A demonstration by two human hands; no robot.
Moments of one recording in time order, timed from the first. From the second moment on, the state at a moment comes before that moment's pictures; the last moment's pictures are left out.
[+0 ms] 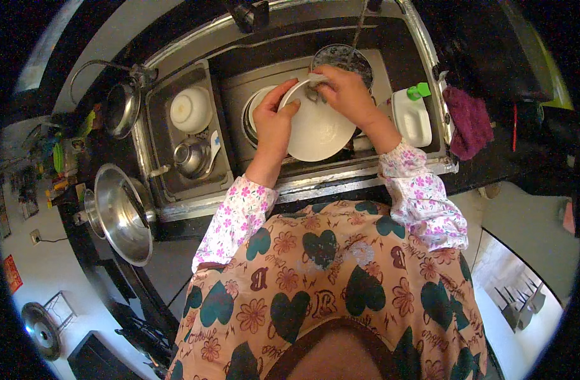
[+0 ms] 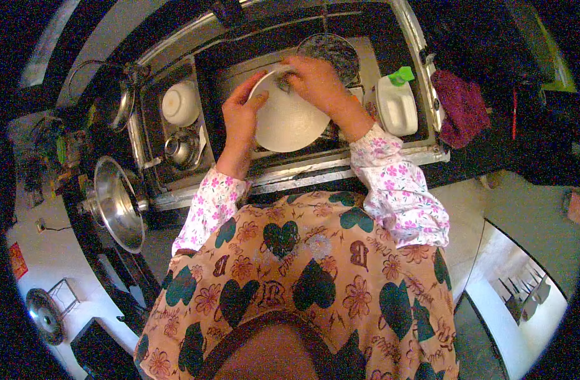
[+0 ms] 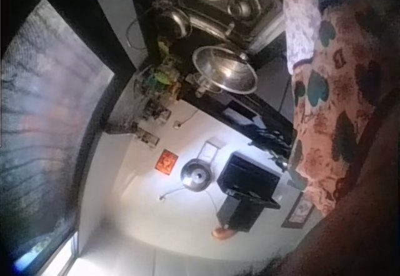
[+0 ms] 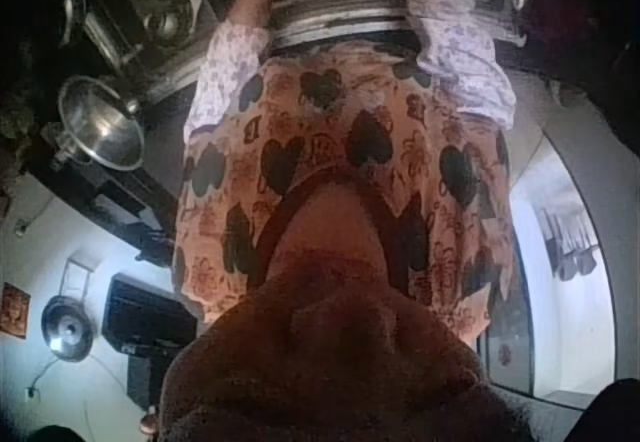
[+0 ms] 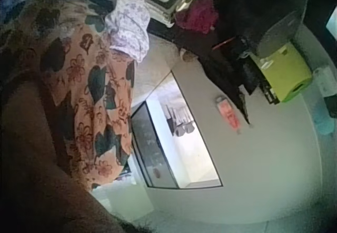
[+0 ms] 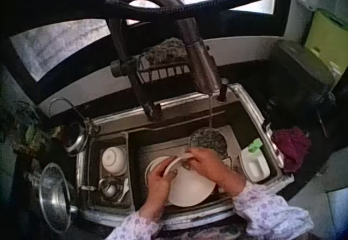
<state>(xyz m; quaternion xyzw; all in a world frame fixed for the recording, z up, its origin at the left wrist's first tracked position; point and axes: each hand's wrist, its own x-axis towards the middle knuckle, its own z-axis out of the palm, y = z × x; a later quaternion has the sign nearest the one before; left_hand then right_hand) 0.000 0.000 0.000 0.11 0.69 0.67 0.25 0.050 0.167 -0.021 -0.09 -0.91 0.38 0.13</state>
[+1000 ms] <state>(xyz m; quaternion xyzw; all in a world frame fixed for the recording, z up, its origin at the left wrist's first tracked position) 0.007 0.017 -0.031 0.12 0.70 0.71 -0.02 0.075 0.092 -0.082 -0.43 -0.32 0.84 0.02</state>
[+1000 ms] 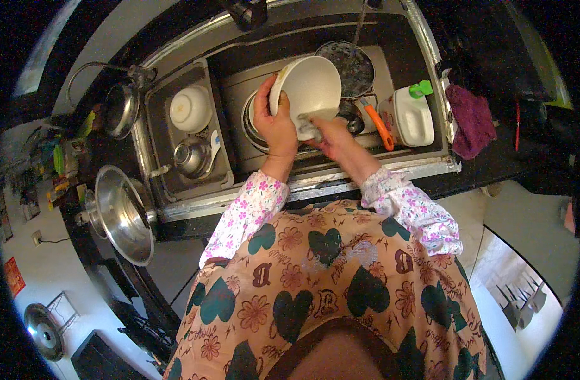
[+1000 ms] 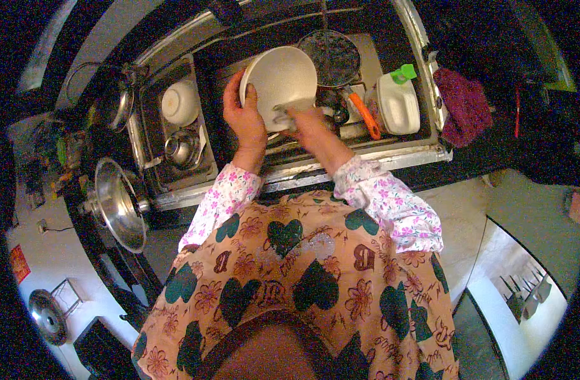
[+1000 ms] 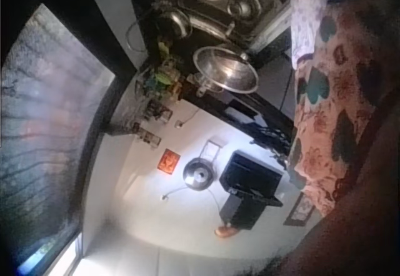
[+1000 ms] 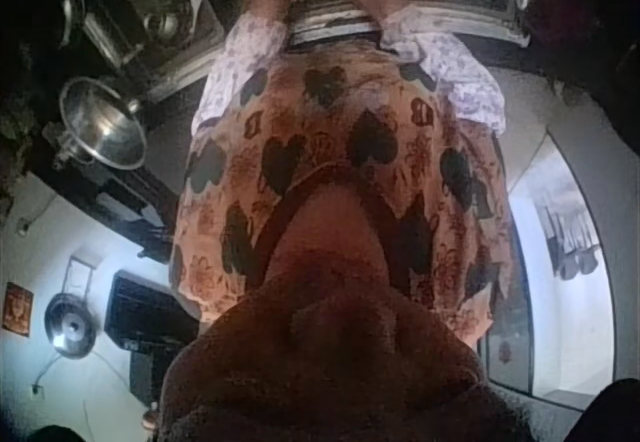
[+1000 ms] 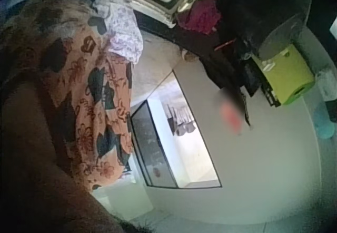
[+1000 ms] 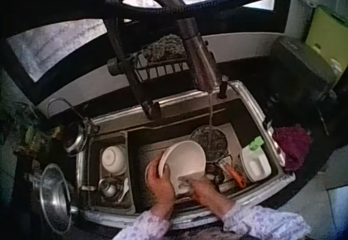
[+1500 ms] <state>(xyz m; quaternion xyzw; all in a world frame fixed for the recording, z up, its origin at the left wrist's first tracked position) 0.025 -0.005 -0.113 -0.11 0.31 0.81 0.49 0.087 0.093 0.005 0.01 -0.93 0.30 0.22</state>
